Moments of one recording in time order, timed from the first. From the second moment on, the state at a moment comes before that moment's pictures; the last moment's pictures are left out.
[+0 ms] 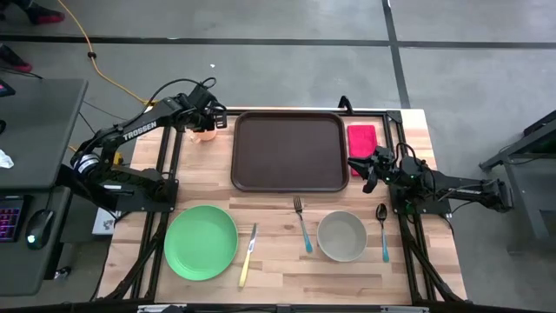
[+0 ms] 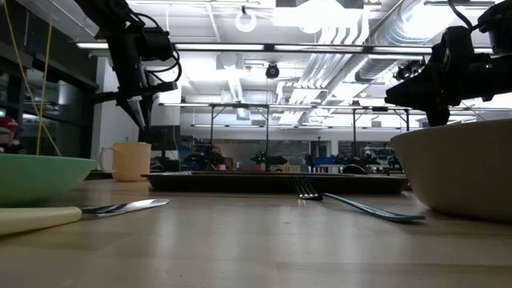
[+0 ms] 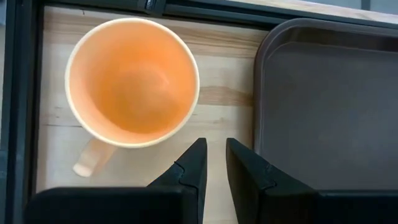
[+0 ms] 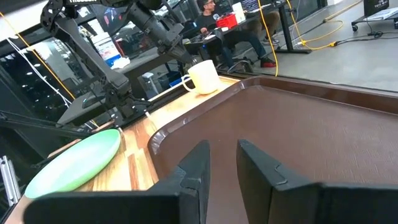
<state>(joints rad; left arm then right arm) 0.83 1.27 0.97 -0.80 -0.14 -0.74 -0.19 0.14 0.01 0.06 0.19 0.44</state>
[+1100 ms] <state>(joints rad) 0.83 1.39 1.06 -0.81 -0.24 -0.59 -0.19 0.14 0.01 0.05 0.19 0.43</state>
